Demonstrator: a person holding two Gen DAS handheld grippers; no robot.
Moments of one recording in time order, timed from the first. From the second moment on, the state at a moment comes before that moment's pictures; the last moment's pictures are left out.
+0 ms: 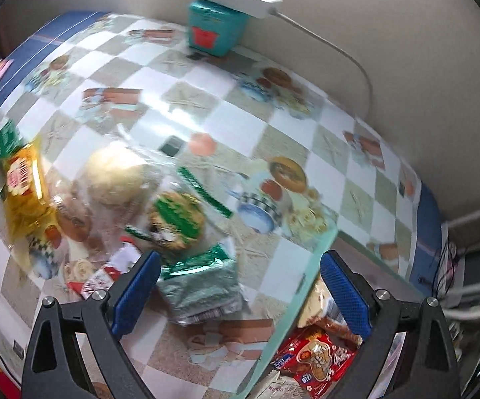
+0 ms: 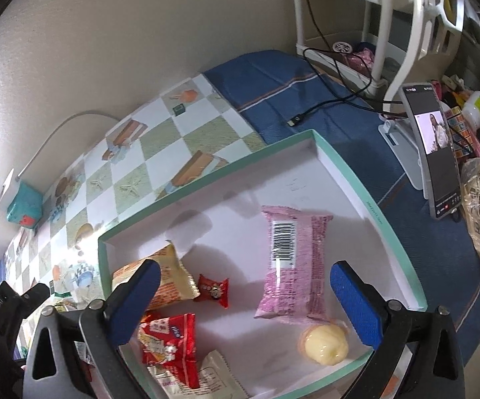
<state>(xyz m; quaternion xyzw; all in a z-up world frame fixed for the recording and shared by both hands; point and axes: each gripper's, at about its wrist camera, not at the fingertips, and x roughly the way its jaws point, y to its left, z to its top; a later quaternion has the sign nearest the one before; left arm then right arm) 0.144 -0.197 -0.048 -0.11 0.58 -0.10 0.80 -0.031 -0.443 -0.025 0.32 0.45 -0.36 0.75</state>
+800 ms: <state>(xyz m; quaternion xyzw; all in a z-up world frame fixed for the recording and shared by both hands) 0.164 -0.032 0.001 -0.23 0.55 0.05 0.80 0.047 -0.323 0.019 0.25 0.46 -0.24 0.82</state>
